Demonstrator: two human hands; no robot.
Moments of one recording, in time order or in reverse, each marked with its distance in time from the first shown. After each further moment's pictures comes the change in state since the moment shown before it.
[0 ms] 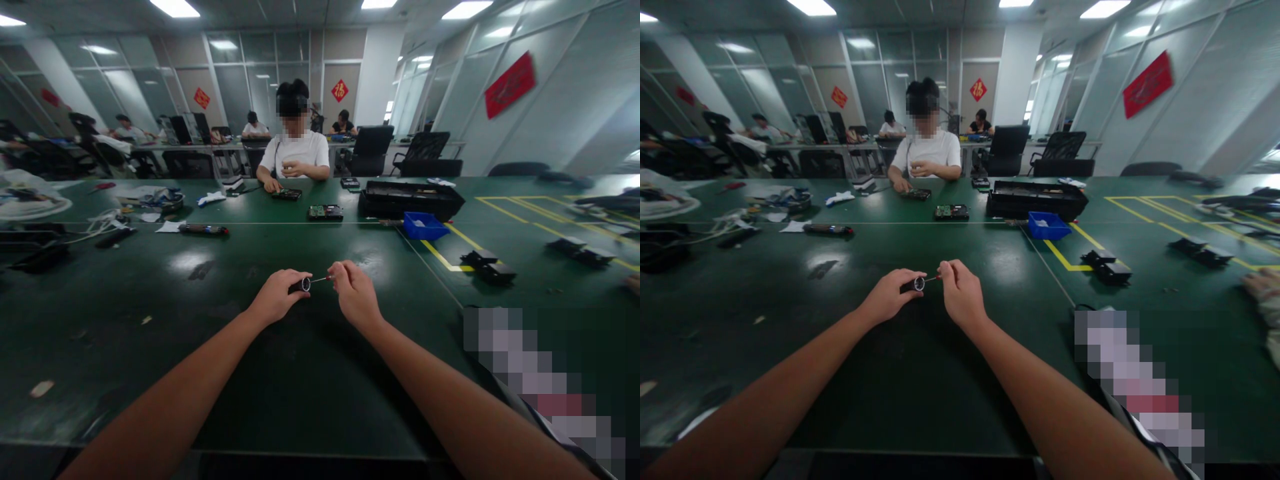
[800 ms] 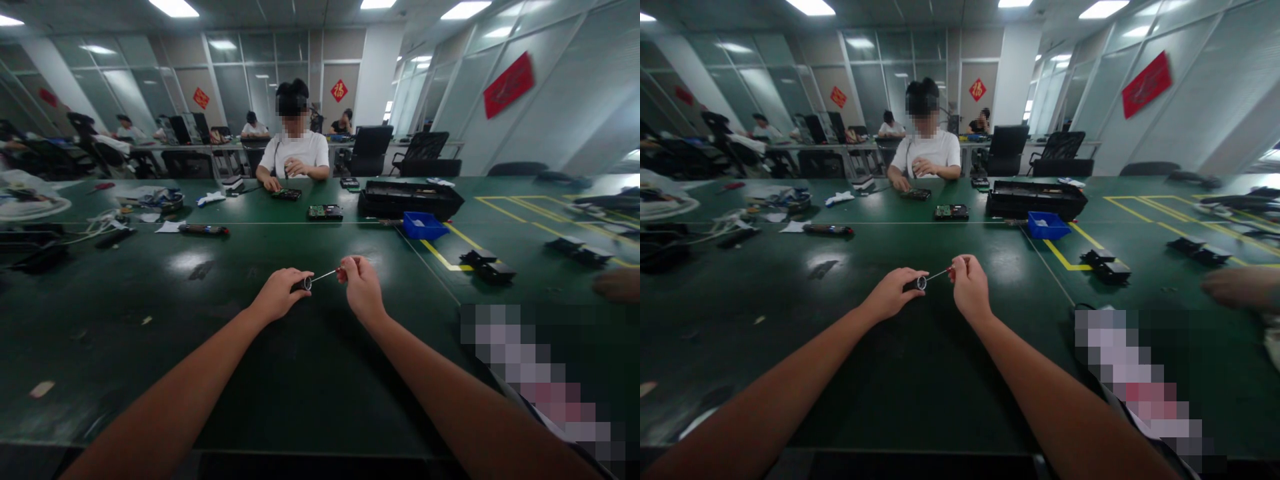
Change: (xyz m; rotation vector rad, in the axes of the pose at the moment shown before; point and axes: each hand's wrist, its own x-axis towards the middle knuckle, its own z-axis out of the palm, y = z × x) left_hand 0.006 -0.002 0.002 0.074 -0.046 0.044; right_hand 0.012 0.015 -0.002 0.200 0.134 0.127
